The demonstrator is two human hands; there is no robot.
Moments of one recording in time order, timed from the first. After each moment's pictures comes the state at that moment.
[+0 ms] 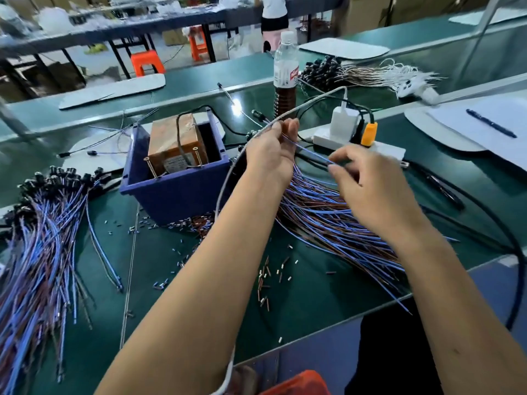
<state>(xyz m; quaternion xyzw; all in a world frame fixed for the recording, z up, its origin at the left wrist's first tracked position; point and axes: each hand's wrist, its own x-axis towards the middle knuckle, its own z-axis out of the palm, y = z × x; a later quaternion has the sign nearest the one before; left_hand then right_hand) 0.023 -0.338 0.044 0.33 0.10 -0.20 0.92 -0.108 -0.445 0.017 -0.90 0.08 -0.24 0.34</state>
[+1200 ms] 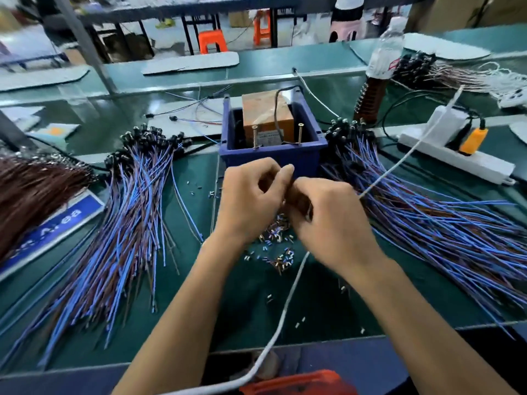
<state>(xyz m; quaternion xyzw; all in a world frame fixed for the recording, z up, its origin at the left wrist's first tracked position) -0.028 -0.138 -0.005 0.85 -0.19 0.20 0.45 -0.083 -0.282 -0.008 -0.92 -0.12 -0.22 0.29</state>
